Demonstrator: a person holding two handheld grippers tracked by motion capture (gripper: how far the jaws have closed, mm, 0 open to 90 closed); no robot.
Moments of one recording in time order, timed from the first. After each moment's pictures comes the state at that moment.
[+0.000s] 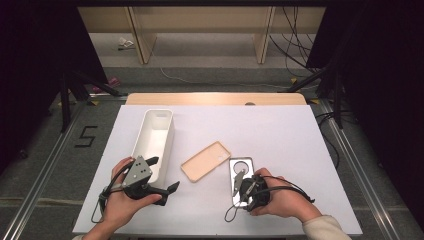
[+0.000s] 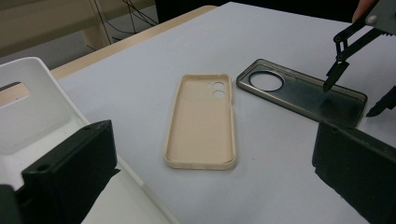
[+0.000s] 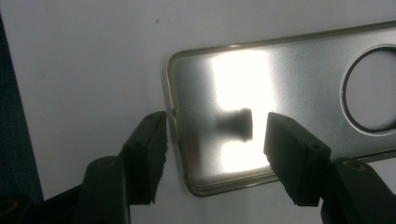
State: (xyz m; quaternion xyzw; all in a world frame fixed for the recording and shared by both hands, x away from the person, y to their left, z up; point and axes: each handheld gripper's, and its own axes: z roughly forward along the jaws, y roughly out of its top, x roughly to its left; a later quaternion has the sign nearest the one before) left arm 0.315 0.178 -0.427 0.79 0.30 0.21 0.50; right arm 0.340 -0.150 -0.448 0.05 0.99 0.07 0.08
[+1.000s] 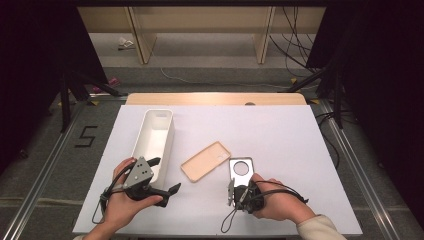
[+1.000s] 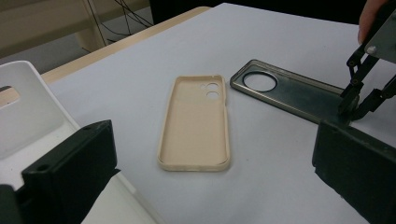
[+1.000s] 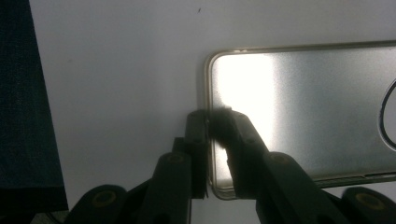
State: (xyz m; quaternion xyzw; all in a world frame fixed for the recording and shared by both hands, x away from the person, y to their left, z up) left arm 0.313 0.175 -0.427 0.79 0.29 0.21 0.50; right arm 0.328 -0.134 -0.454 0.01 1.00 0.02 0.06
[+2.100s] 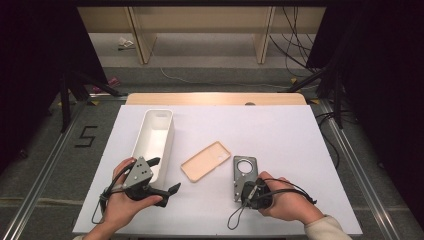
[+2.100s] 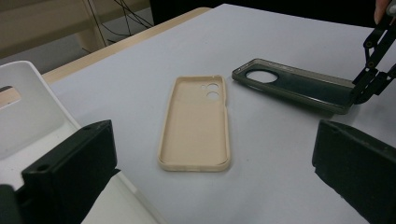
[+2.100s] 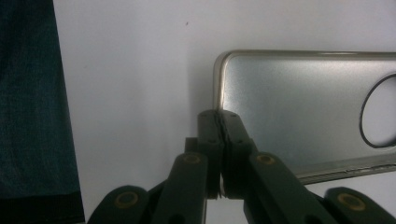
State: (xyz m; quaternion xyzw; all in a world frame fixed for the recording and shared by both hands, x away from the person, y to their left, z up) left arm 0.313 0.176 -0.427 0.79 0.29 0.21 0.50; right arm 0.327 -0.153 -0.435 0.03 0.99 0.08 0.08
